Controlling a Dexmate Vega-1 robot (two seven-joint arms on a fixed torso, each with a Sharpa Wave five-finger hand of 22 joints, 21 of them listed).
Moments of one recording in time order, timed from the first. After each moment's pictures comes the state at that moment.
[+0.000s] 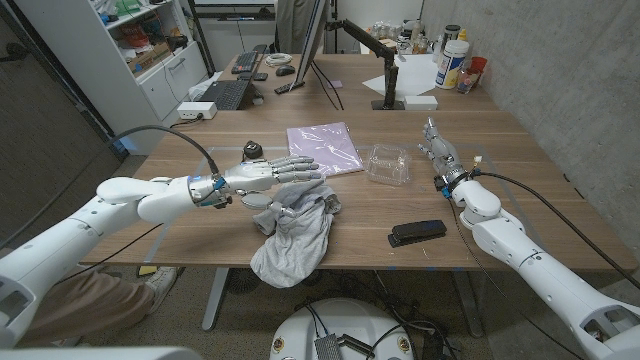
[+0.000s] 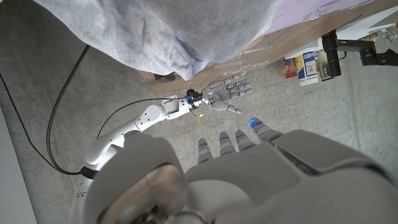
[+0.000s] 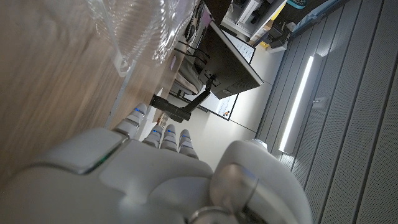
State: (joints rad) left arm 0.79 0.94 0.40 -1.42 0.83 -1.13 0.34; left_hand 0.49 0.08 -0.22 0.06 0.25 -0.09 -0.19 0.20 0.17 -0.13 -0.06 0.22 0.19 -0.17 -0.03 0.19 0.18 -0.08 0.00 0.19 0.17; right arm -0.88 -0.57 -0.37 -1.38 0.55 0.26 -0.08; right_hand 0.31 0.10 -0.25 0.07 0.23 -0.04 0.02 0.19 0.18 -0.06 0.06 0.19 0.18 -0.14 0.01 0.19 0.19 0.07 0.06 0.18 0.17
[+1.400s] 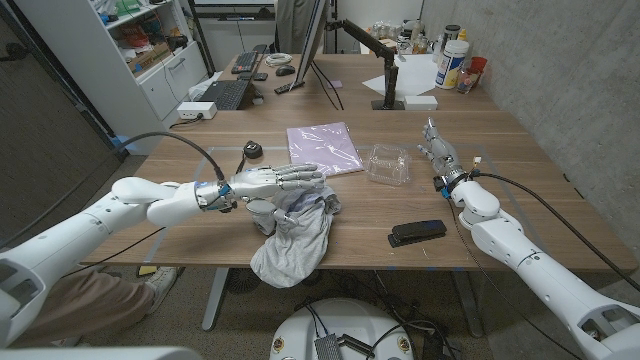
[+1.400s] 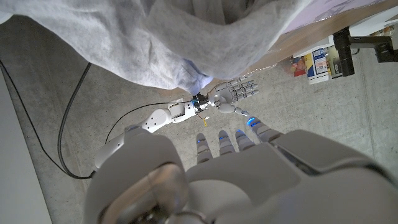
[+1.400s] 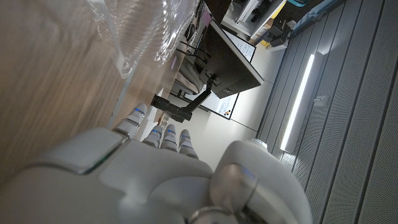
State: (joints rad) left arm 0.68 0.95 0.57 -1.35 0.97 -1.11 0.54; left_hand 0.55 0.08 -0.20 0.03 0.27 -0.01 -0.18 0.21 0.17 -0.10 -0.06 0.22 0.19 -0.17 -0.03 0.19 0.18 -0.06 -0.01 0.19 0.17; right arm -0.88 -0.57 -0.37 -1.37 0.55 0.26 -0.08; right_hand 0.31 0.10 -0.25 0.07 0.23 -0.04 0.02 0.19 0.18 -0.06 0.05 0.19 0.18 -0.15 0.01 0.19 0.19 0.07 0.06 0.18 0.17
